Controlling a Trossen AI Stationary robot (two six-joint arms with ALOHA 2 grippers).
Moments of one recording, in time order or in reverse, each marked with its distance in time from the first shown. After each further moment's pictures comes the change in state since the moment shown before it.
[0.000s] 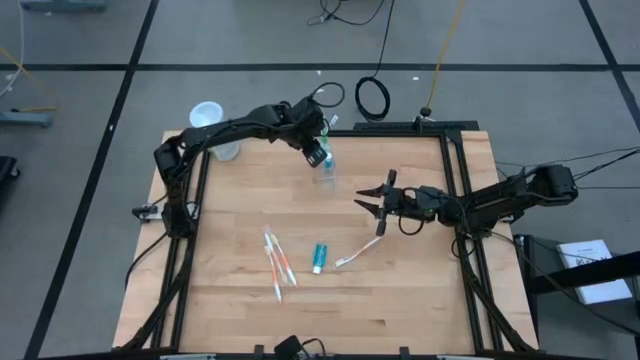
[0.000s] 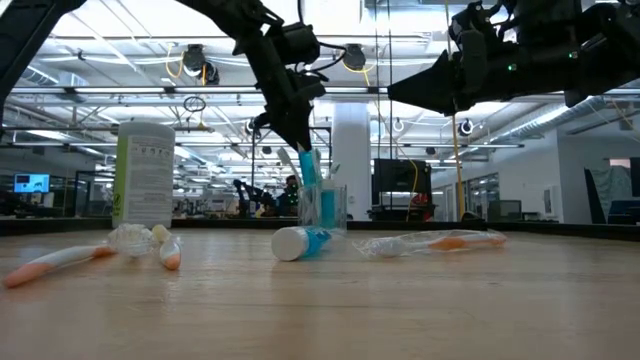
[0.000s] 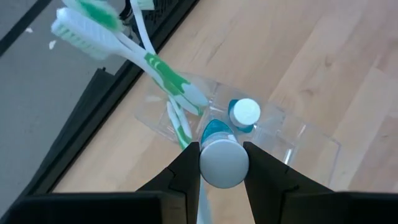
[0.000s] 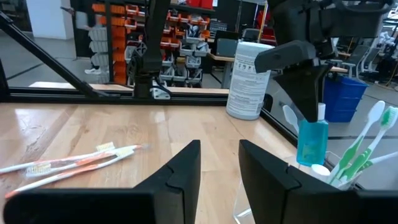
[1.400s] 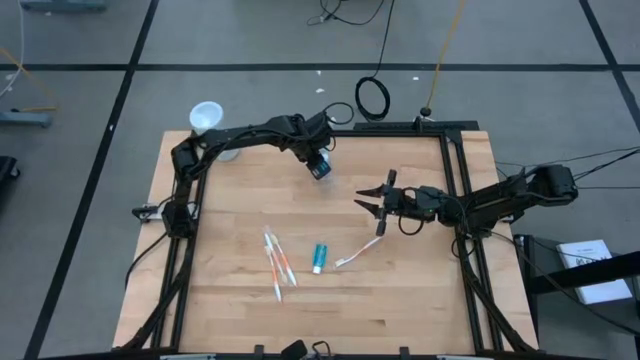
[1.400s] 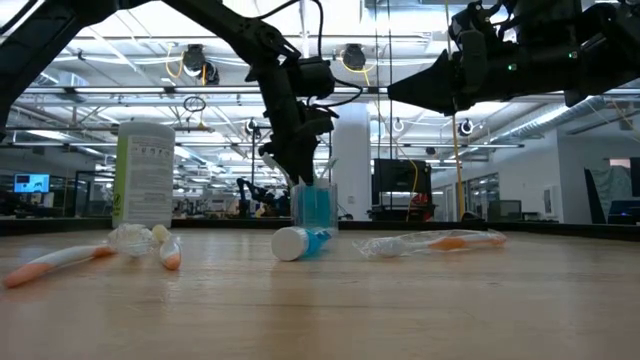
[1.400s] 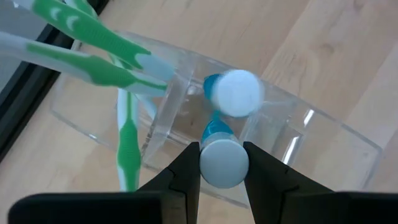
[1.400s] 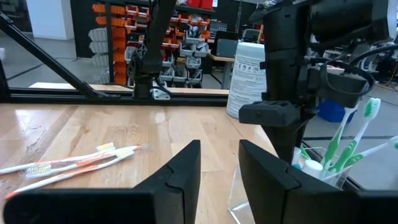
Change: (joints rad) left arm -0.027 0.137 -0.001 -0.024 0.034 -0.018; right arm 0.000 0.000 0.001 0.001 0.000 0.000
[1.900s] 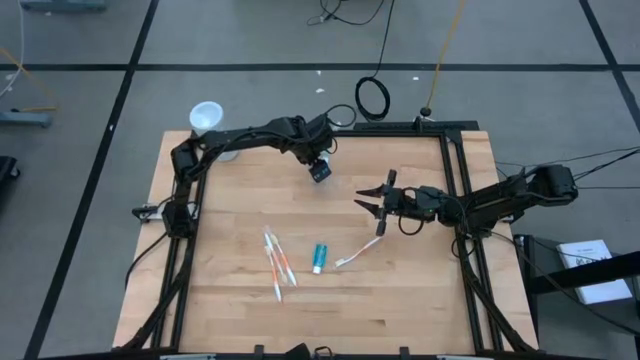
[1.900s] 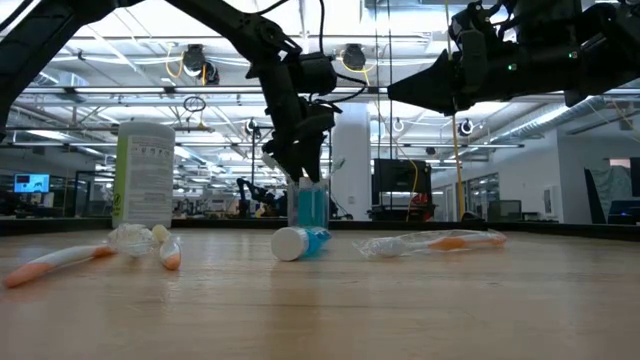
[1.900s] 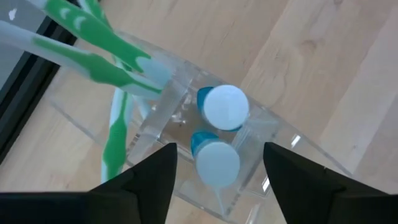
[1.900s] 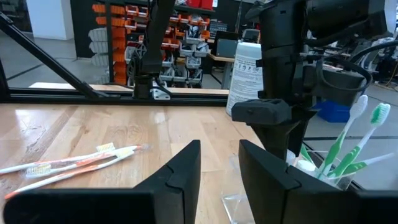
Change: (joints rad) left arm -0.019 -0.009 0.000 0.001 0.006 0.031; right arm 0.000 0.000 0.000 0.000 0.000 0.000
